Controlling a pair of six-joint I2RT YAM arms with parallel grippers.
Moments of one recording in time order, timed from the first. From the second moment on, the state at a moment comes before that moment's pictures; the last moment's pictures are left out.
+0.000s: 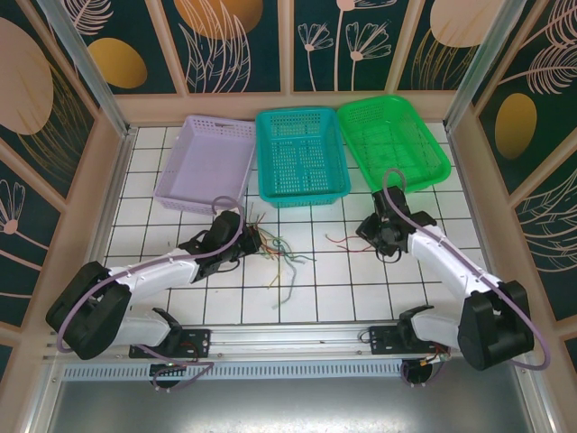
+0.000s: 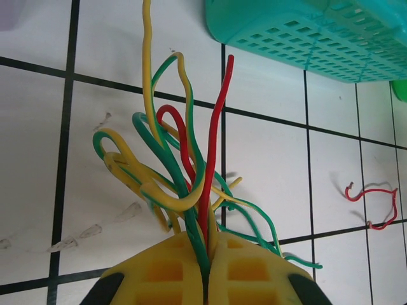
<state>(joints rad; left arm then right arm) -0.68 1.32 0.53 0.04 0.01 -0.90 0.35 1.20 0.75 -0.69 -0.02 0.95</state>
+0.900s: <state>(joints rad) -0.68 1.35 0.47 0.26 -0.04 -1.23 0.29 1.44 0.65 -0.36 -0.17 1.24</state>
